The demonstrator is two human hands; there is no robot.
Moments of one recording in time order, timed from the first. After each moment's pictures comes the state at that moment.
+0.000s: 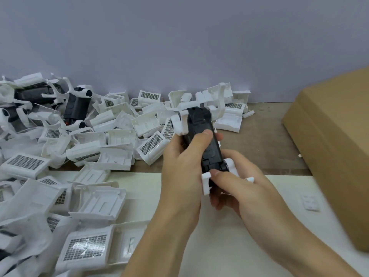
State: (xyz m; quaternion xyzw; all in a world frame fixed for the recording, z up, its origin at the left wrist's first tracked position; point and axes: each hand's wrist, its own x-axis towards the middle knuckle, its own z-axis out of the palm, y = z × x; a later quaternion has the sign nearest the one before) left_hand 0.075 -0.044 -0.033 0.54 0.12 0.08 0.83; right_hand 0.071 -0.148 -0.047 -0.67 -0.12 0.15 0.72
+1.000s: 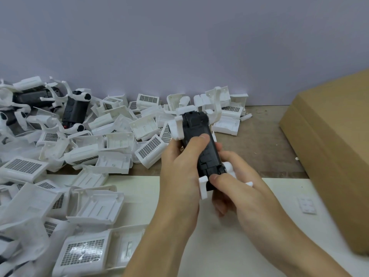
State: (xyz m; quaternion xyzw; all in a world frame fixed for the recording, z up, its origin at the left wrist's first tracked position) left_hand 0.074 -0.043 -0.030 0.53 0.12 0.09 0.83; right_hand 0.068 -0.152 -0.040 -0.69 -0.11 0.15 0.69
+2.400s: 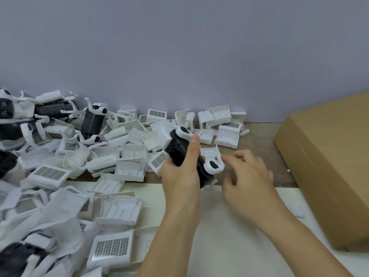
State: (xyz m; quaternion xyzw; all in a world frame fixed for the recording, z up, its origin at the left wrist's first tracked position) left_hand 0.083 -0.033 -0.027 0.48 0.22 0.17 0.84; right_hand 0.100 -0.150 -0.052 -0.94 -0.12 -0.10 0.30
